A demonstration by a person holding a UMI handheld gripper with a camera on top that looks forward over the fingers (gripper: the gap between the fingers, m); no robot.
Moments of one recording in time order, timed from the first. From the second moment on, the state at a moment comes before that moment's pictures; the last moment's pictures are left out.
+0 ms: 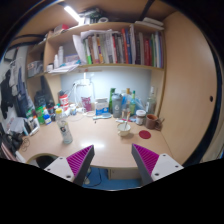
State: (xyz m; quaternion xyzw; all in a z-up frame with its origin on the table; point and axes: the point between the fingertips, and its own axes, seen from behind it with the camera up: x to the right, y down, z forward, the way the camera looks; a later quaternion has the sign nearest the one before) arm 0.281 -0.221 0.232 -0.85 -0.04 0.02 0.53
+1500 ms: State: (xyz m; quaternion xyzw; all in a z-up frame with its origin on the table) arm -0.076 0.052 0.056 -0.79 -0.15 0.11 0.58
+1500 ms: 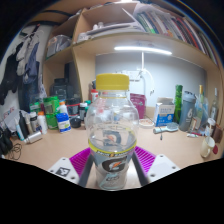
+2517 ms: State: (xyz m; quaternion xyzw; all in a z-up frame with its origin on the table) arm 0.142 0.134 0.163 -0.61 0.46 0.59 0.26
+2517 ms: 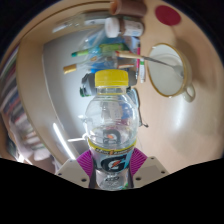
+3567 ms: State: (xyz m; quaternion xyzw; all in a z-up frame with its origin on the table) arm 0.339 0.171 0.384 -0.71 0.10 0.28 0.64
